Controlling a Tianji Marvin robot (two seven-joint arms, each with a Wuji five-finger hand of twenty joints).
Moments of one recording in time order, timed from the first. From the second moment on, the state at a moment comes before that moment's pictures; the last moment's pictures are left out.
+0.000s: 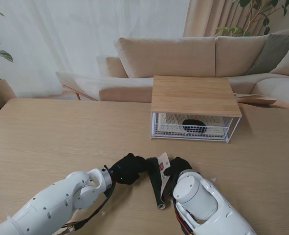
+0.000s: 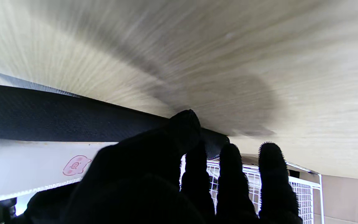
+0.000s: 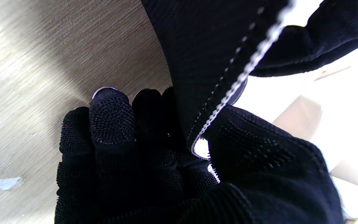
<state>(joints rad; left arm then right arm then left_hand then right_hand) 1.19 -1.08 -0.64 -1.22 0.89 -0.33 0.11 -1.55 -1.22 1.03 -1.66 -0.25 0.75 -0.15 1.01 -0.34 0.77 -0.13 0.27 0.08 0.48 0.33 0.22 0.00 0.50 0.36 0.16 0.04 0.48 0.34 -0.07 0.18 1.01 0.51 0.81 -0.59 0.89 -0.18 0.81 0.19 0.91 0.49 1.09 0.20 1.04 0.60 1.01 0.23 1.20 0.60 0.50 0.27 1.30 0.70</state>
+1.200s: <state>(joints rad) 1.36 -1.04 -0.90 -1.38 0.99 -0.36 0.09 -1.57 -1.25 1.05 -1.70 -0.24 0.81 -0.25 0.94 -0.34 0.79 -0.13 0.32 0.08 0.58 0.36 0.24 -0.01 0.52 0.37 0.16 0.03 0.49 0.34 -0.07 0.16 1.01 0.51 0.81 -0.57 0.89 -0.18 0.79 0.19 0.92 0.53 1.08 0.20 1.04 0.61 1.01 0.23 1.20 0.61 0.49 0.27 1.30 0.71</state>
